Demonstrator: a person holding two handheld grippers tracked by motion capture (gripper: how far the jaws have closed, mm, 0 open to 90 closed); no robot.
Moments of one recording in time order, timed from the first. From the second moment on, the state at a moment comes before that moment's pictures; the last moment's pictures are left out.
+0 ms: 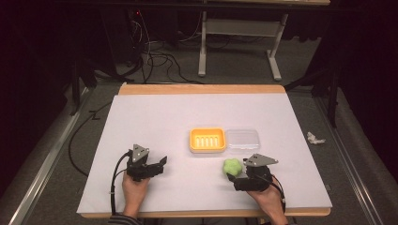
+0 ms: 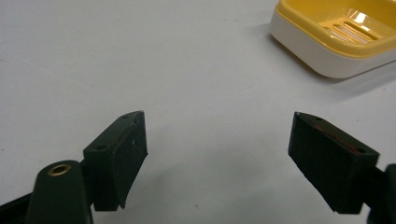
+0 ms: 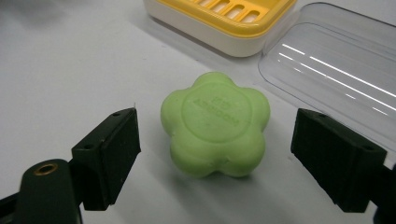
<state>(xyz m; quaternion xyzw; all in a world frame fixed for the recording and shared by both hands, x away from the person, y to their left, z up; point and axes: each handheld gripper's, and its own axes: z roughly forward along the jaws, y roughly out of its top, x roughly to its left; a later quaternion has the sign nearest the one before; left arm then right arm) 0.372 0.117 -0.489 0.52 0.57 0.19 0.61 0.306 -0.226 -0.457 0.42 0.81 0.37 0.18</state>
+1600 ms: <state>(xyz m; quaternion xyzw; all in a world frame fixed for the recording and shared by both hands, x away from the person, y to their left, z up) 0.373 0.117 -0.490 0.52 0.57 0.19 0.60 0.332 -0.212 -0.462 0.39 0.85 0.31 0.17</state>
